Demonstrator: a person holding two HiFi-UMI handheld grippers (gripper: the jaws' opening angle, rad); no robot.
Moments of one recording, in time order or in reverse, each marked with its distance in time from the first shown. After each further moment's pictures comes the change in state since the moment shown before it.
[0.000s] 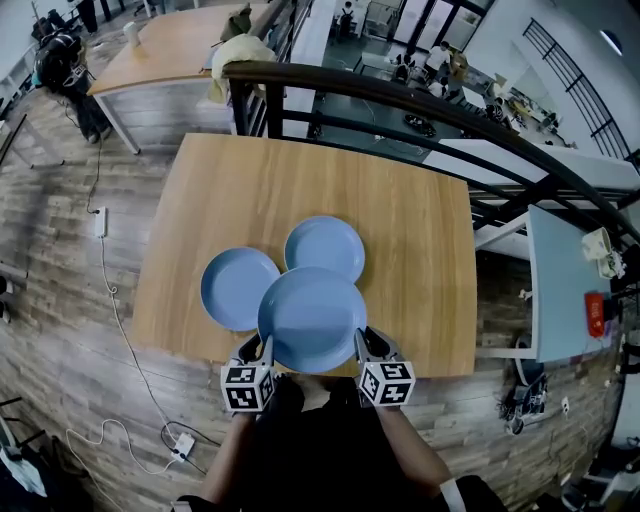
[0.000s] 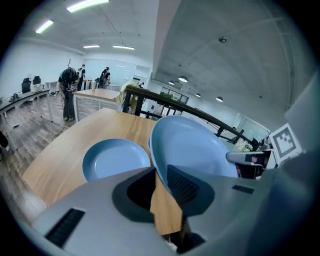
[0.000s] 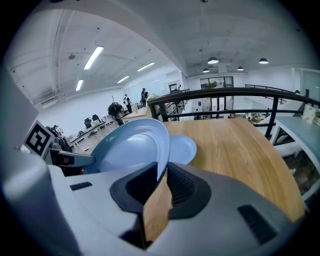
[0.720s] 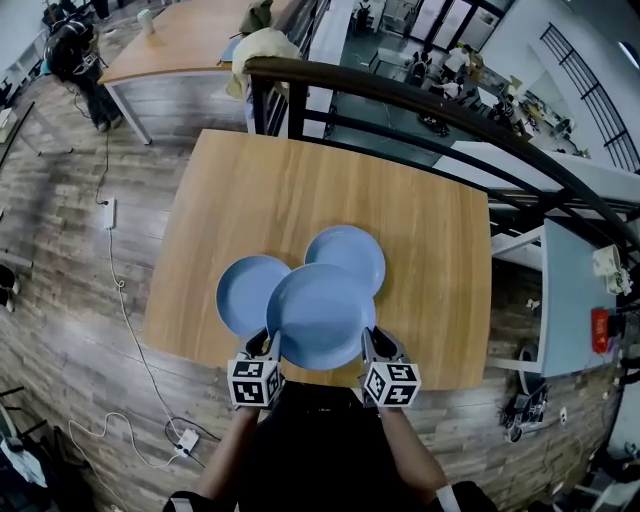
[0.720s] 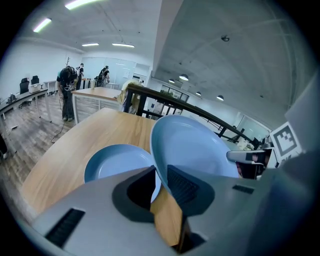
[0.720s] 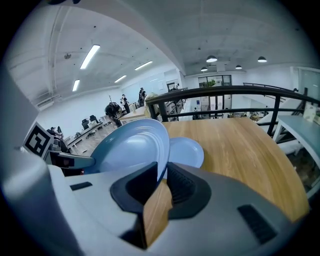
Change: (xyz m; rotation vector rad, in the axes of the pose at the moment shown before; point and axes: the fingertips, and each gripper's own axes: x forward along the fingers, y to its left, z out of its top) left arm 0.020 0.043 0.029 -0.002 0.025 0.000; right arm 0.043 0.022 0.023 0.018 0.016 -0.018
